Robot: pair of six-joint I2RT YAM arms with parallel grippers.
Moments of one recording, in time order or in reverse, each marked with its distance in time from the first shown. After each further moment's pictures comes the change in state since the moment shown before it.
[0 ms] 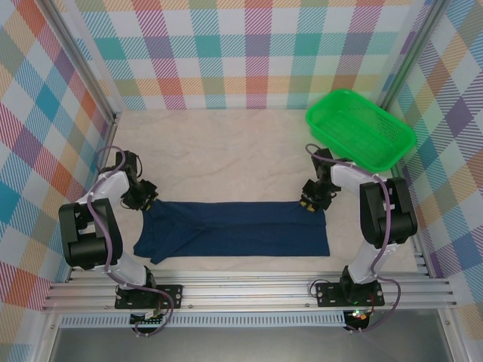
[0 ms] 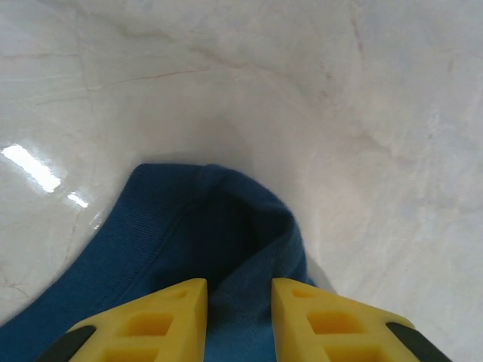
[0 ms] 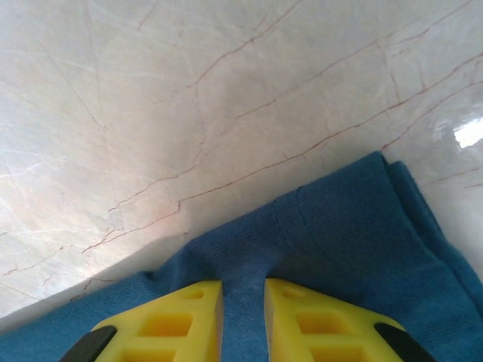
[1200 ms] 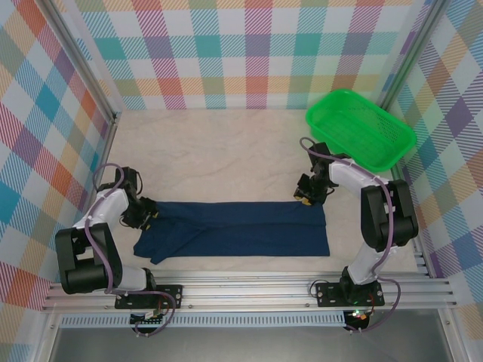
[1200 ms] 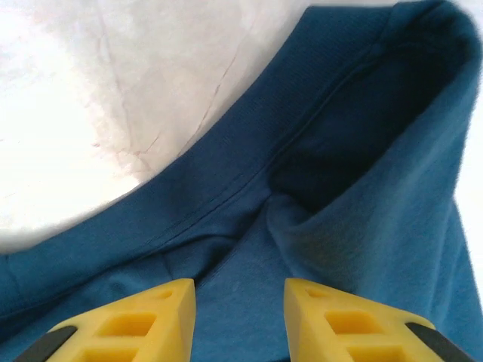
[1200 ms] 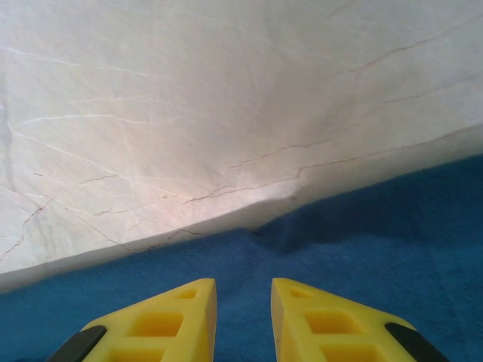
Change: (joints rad) left arm 0.003 -0.196 -0.181 -0.072 0.005 -0.068; right arm 0.036 -0.024 0.057 -0.010 -0.050 -0.098
